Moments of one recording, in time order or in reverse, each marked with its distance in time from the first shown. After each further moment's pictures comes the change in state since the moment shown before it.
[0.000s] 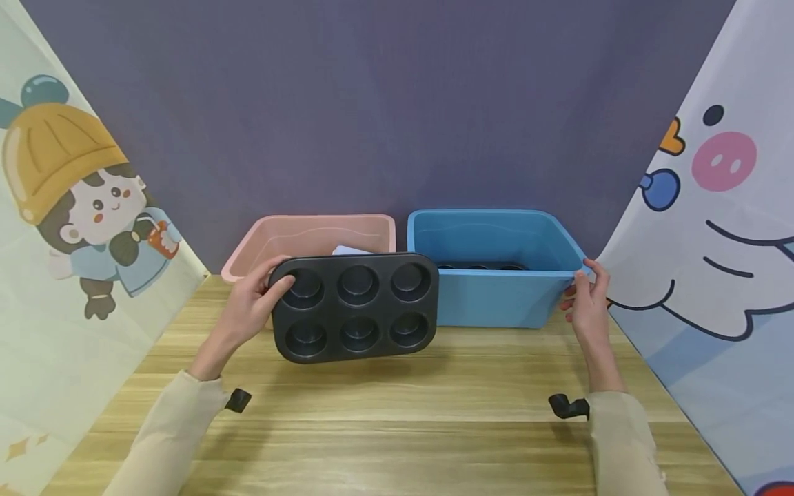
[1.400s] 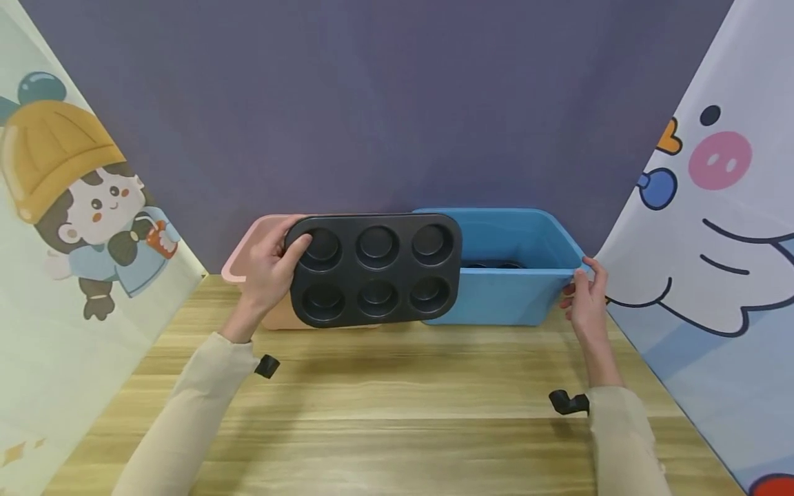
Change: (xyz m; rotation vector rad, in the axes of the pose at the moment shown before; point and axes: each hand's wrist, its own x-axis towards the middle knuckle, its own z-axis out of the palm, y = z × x) left_hand 0.058 0.016 0.018 -0.051 0.218 0.286; right_hand 0.011 0.013 -0.003 -0.039 0.029 0.031
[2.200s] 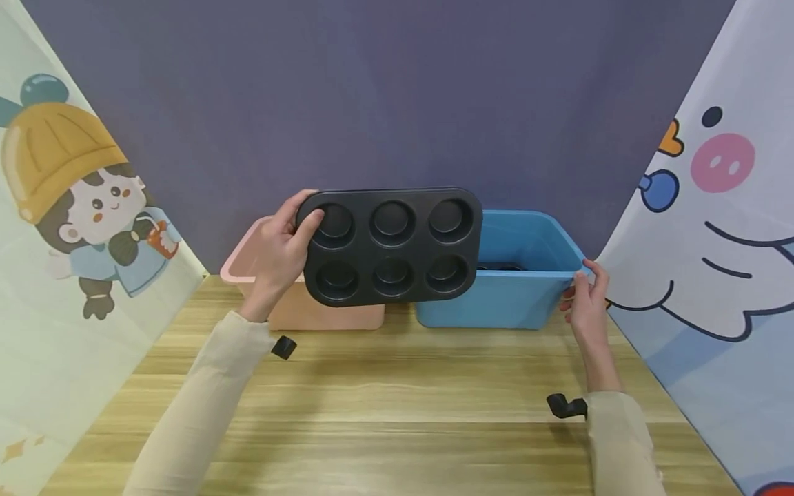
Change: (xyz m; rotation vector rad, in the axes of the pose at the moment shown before) left_hand 0.033 0.009 0.025 -0.011 0.091 0.008; right_hand 0.002 0.004 0.001 -0.022 0.010 -0.004
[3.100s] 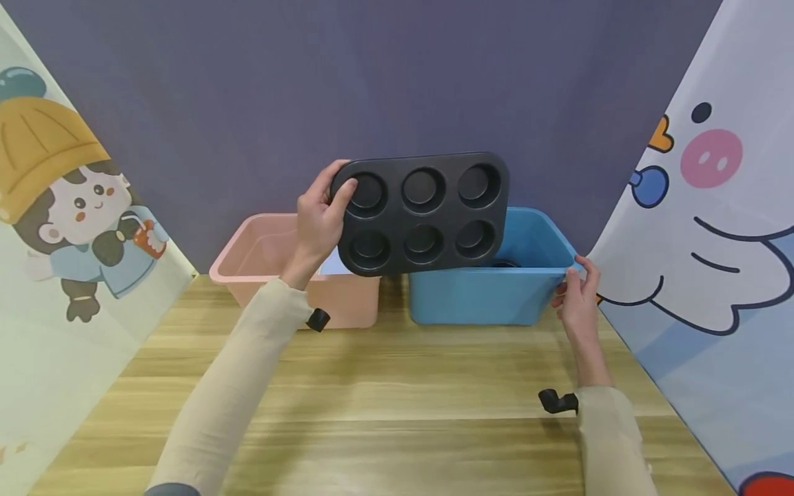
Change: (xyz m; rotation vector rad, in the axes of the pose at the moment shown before) left_hand 0.036 -0.009 0.066 -0.111 0.066 -0.013; right_hand -0.014 -0.017 0.006 0.108 -0.003 -0.013
